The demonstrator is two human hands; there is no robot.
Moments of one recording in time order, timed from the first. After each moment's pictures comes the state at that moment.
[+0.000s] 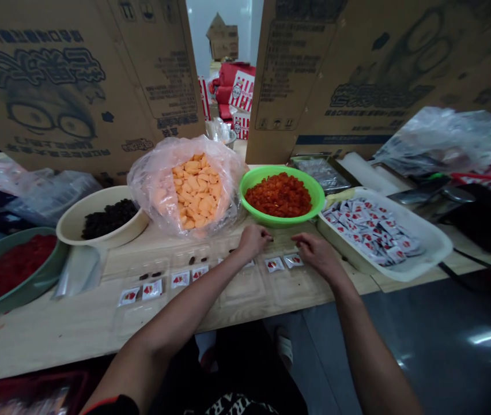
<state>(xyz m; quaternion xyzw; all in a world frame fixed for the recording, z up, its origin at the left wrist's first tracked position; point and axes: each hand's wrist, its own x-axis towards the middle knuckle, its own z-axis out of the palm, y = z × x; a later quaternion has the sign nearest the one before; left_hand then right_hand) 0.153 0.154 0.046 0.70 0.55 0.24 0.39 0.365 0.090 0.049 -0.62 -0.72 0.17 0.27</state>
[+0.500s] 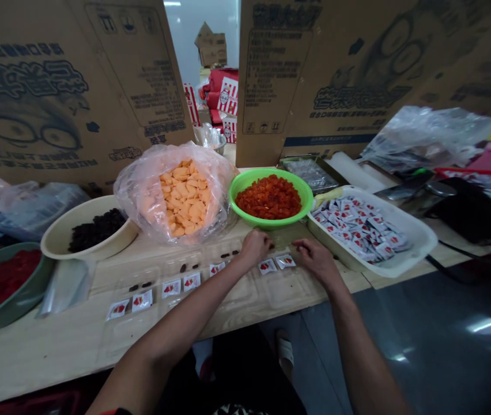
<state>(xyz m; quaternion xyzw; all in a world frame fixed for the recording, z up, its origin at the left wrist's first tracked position) 0.184 0.150 0.038 0.77 0.52 0.19 0.32 0.382 0.079 0.031 -0.68 -0.66 0.18 0.28</state>
